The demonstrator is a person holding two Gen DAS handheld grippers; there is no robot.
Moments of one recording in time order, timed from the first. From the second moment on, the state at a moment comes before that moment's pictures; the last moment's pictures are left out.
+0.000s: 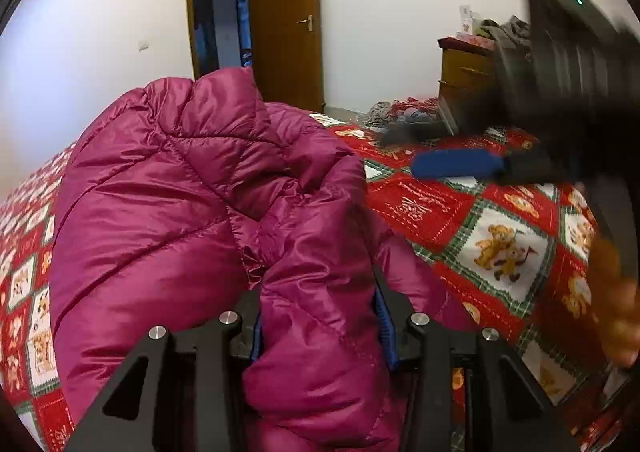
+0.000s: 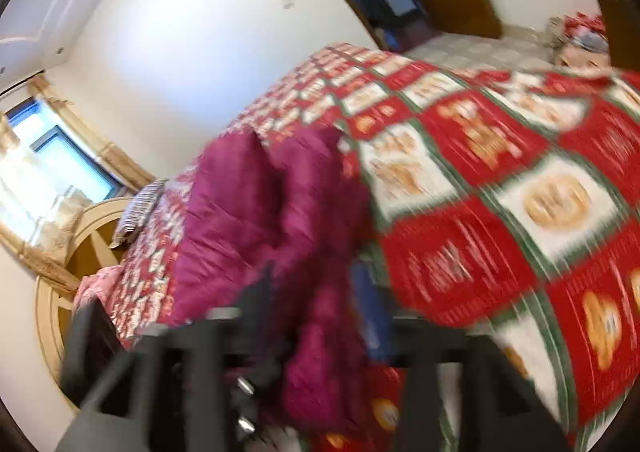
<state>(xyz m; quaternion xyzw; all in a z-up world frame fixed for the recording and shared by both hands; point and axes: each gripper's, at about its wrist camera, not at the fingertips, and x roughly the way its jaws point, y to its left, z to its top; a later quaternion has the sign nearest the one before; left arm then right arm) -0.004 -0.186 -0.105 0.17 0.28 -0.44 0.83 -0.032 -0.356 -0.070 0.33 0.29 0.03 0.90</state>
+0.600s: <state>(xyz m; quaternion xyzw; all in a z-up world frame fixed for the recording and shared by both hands) -0.063 -0.089 -0.068 0.19 0.26 -0.47 0.82 0.053 -0.338 -0.108 0.25 0.40 0.05 0.88</state>
